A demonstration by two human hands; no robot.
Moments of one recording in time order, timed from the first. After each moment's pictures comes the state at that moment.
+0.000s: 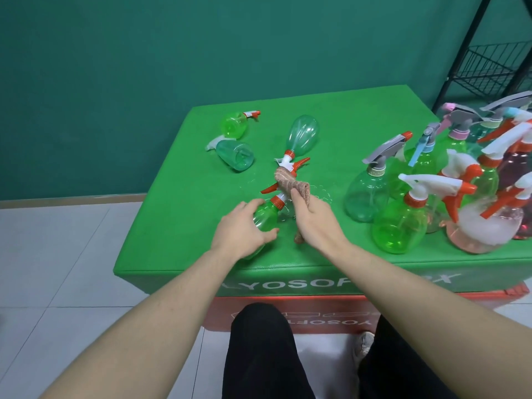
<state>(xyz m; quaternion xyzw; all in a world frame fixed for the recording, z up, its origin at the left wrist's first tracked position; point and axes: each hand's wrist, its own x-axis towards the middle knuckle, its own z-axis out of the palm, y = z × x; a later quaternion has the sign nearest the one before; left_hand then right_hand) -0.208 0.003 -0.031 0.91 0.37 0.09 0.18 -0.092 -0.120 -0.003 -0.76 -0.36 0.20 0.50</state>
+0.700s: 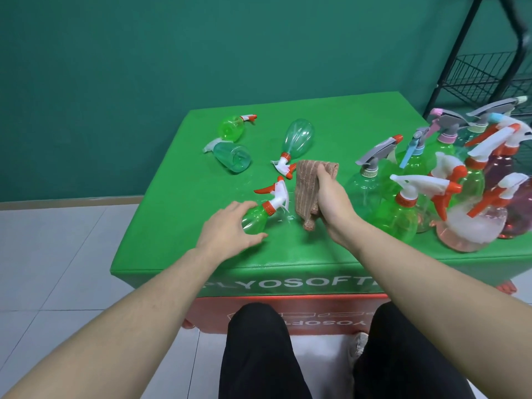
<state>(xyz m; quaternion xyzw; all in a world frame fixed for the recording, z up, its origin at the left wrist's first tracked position) -0.228 0.015 -0.029 0.93 0.33 0.09 0.13 -0.057 -0.113 0.009 -0.68 -0.15 0.34 0.64</state>
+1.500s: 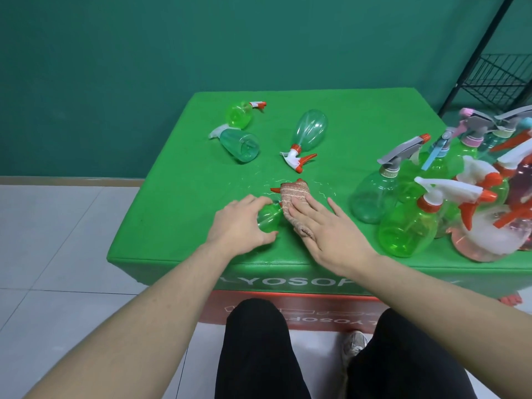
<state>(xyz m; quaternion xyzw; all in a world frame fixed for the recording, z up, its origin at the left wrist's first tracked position) -0.219 0.018 -0.042 0.94 0.30 0.09 0.09 -0.064 -0.146 -0.042 -0.76 -0.65 0.03 0.05</state>
